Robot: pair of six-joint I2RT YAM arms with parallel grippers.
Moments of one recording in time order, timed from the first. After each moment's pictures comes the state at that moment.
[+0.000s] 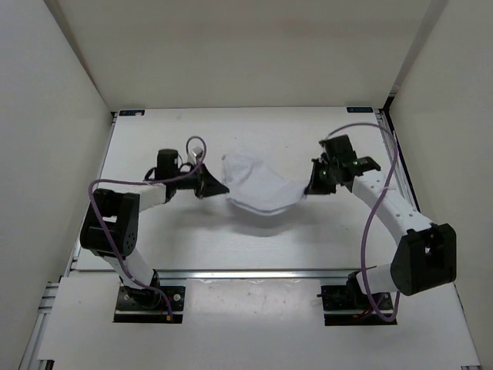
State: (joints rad) left arm -0.18 1.66 0.74 0.25 1.09 -0.96; right arm 0.33 1.37 1.03 -0.70 -0.18 0.42
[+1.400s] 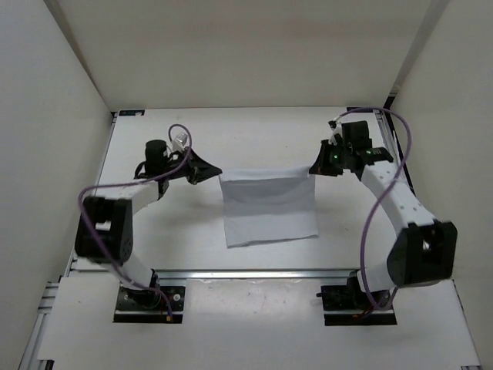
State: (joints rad) left arm -0.10 1.52 0.81 0.34 0.96 -1.09; right arm 0.20 1.36 1.19 -0.64 -0.30 0.28
